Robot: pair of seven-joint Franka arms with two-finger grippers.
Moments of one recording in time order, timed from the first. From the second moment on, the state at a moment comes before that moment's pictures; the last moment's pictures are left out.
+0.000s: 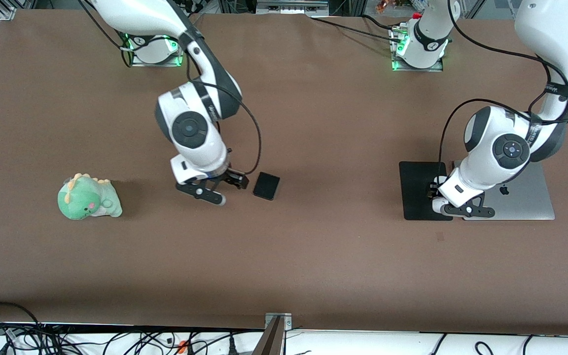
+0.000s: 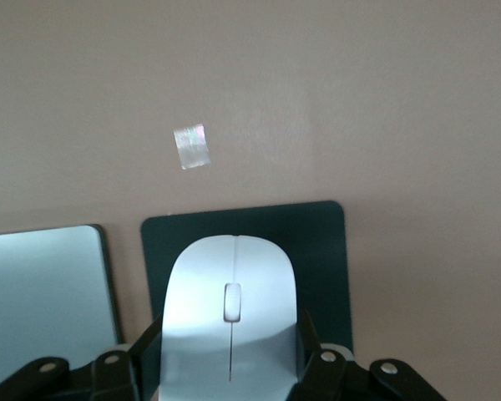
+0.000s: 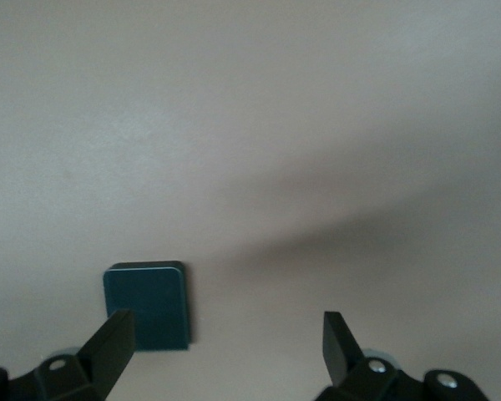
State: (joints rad) left arm 0.30 0.43 -0.39 -1.99 0.28 2.39 -0.18; right arm 0.62 0.60 -0.07 -1.53 0.04 2.13 0.91
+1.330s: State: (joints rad) left arm 0.39 0.43 -0.44 -2.05 0.30 2.46 -0.16; right arm 0.78 0.83 -0.07 -1.51 0.02 2.38 1.04
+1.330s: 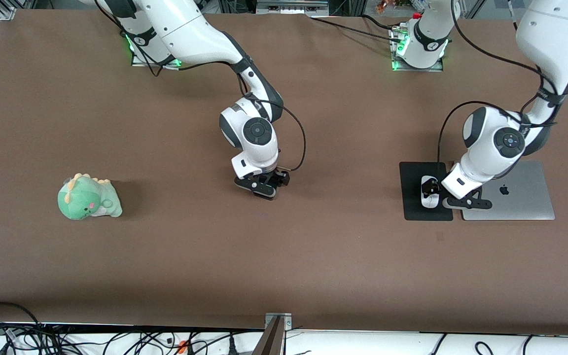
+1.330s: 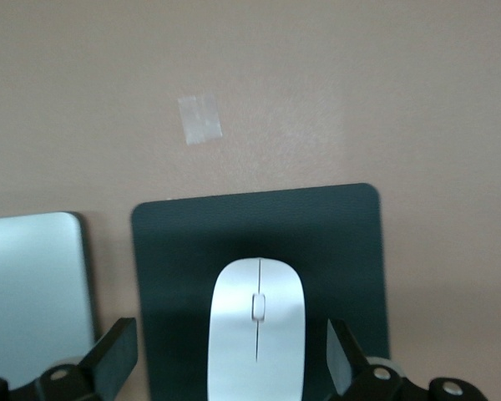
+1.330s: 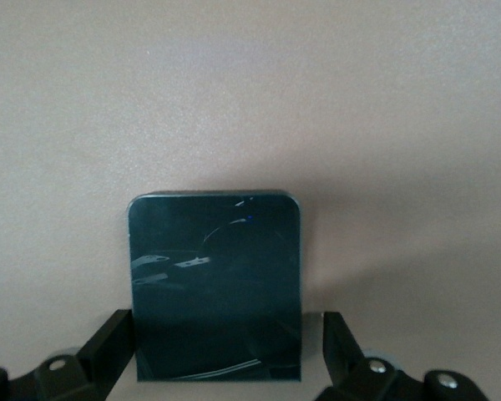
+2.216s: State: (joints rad) left arm 0.37 0.29 -0.51 -1.38 0.20 1.46 -0.05; right arm 0.78 0.84 -0.08 -1.51 0.01 2.40 1.04
